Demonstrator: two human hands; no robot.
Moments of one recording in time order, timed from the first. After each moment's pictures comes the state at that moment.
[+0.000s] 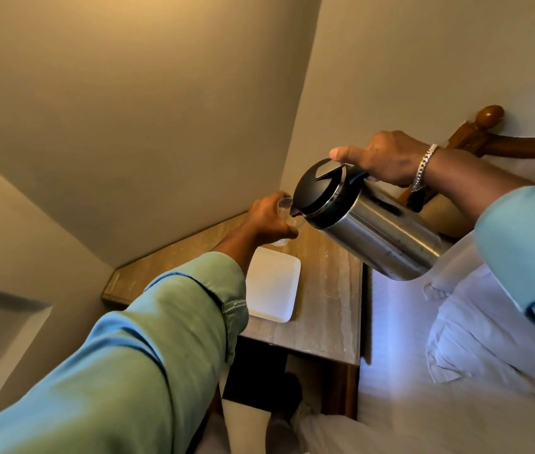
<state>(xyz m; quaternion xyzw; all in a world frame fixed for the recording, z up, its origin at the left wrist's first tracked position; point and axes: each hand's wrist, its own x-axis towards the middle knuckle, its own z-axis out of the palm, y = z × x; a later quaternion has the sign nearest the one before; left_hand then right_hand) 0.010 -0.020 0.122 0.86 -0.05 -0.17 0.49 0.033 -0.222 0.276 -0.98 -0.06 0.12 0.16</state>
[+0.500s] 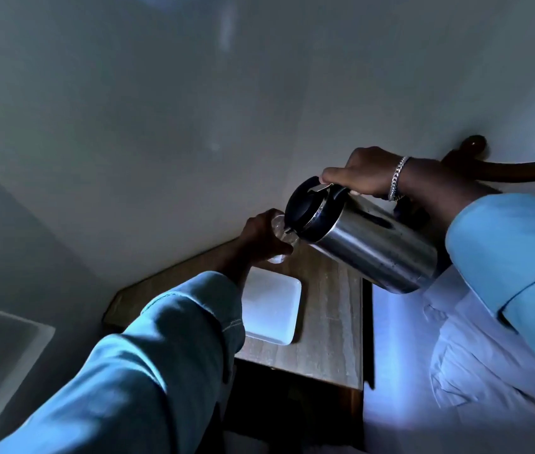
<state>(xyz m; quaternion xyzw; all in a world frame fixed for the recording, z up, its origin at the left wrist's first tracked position) 0.012 -0.006 0.137 0.90 -0.05 -0.12 0.42 0.044 -0.194 0.297 -0.98 -0.03 0.14 0.12</state>
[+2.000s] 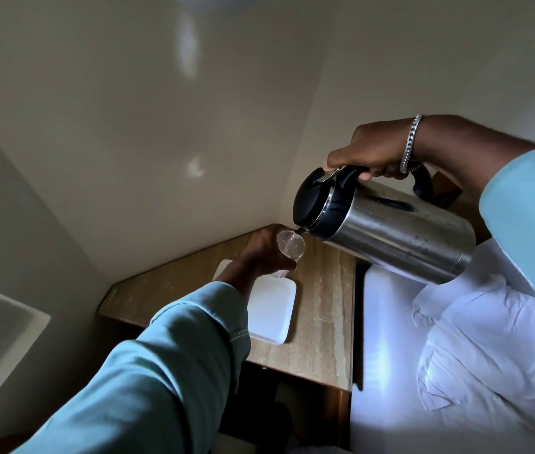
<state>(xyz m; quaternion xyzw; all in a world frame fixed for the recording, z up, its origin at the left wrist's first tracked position) -0.021 -0.003 0.133 0.89 -0.07 -0.12 0.43 0.024 -0.152 0.373 -0.96 0.00 0.26 0.09</state>
